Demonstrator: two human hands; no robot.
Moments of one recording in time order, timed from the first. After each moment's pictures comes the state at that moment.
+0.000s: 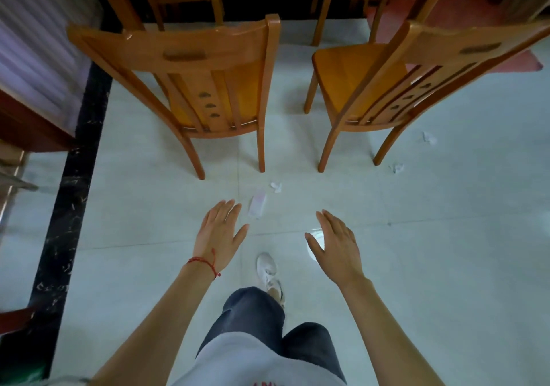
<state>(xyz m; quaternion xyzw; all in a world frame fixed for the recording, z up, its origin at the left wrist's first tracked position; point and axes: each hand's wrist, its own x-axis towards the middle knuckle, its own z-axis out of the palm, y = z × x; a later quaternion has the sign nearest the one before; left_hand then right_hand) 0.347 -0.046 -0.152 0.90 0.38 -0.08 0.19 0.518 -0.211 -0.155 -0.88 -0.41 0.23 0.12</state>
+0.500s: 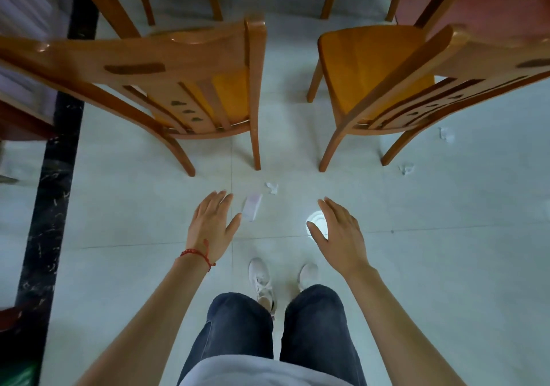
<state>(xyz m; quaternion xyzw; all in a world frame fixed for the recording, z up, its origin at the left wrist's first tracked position) 0.453 0.042 -0.196 0.87 0.43 -0.08 0.24 0.640 -0.120 -0.192 -0.86 -0.41 0.27 0.11</state>
